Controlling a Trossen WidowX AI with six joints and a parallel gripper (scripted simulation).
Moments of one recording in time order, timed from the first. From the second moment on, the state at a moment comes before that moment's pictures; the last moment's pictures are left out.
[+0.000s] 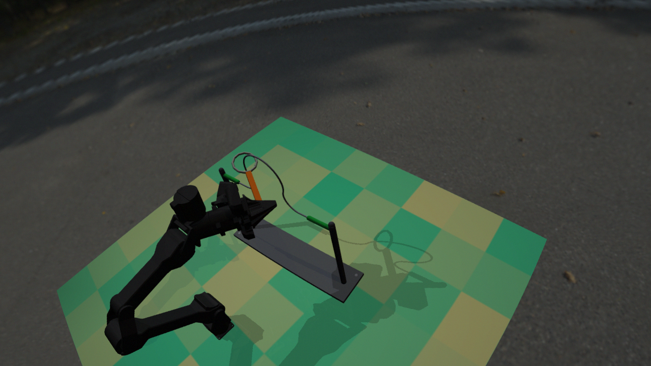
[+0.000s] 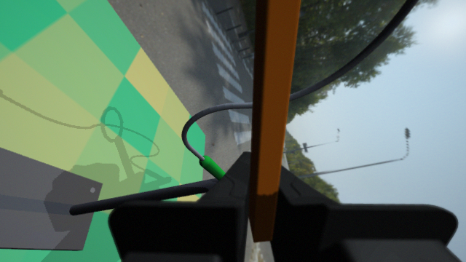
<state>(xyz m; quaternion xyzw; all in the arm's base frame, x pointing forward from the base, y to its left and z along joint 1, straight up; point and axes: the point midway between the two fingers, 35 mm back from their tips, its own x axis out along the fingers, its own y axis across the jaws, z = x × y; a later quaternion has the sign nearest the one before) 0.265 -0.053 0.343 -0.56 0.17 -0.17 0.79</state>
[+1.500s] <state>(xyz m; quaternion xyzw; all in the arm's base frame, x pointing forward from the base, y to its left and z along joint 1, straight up) 0.264 -0.059 0.369 -0.76 0.09 -0.23 0.60</state>
